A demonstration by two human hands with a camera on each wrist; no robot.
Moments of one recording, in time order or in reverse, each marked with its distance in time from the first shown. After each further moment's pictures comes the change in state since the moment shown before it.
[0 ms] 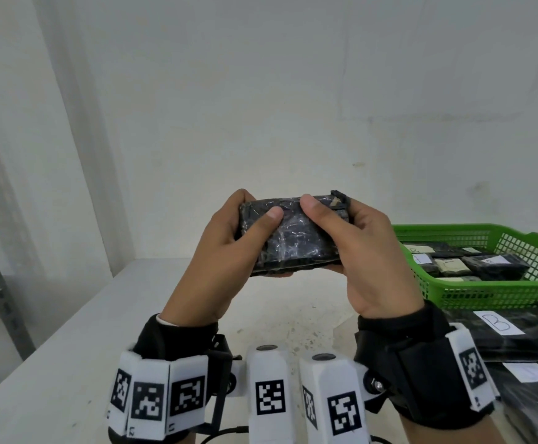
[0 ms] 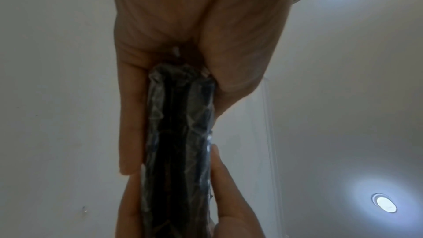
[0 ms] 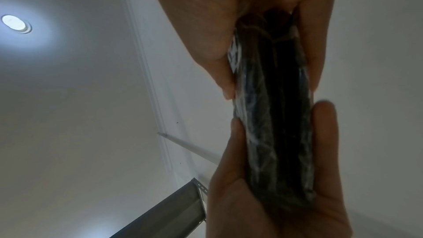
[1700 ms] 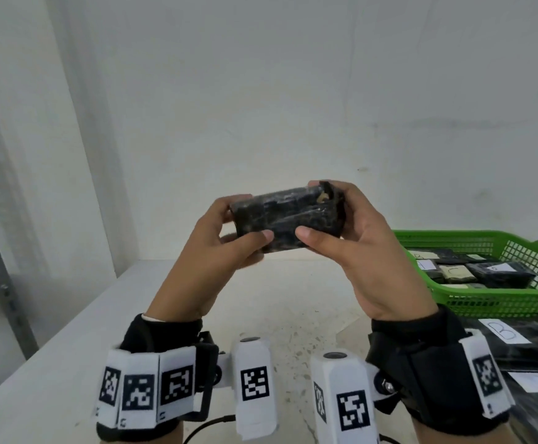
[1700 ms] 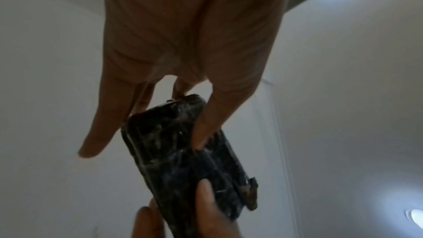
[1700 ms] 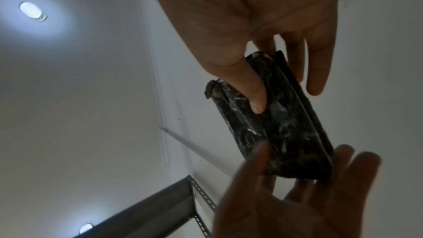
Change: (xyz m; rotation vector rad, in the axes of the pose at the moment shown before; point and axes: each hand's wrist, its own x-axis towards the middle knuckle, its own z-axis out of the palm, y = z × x) left_hand 0.008 -0.016 -0.026 0.021 0.081 -0.054; right_hand 0.011 0.014 -0.012 -0.187 -0.190 -0.183
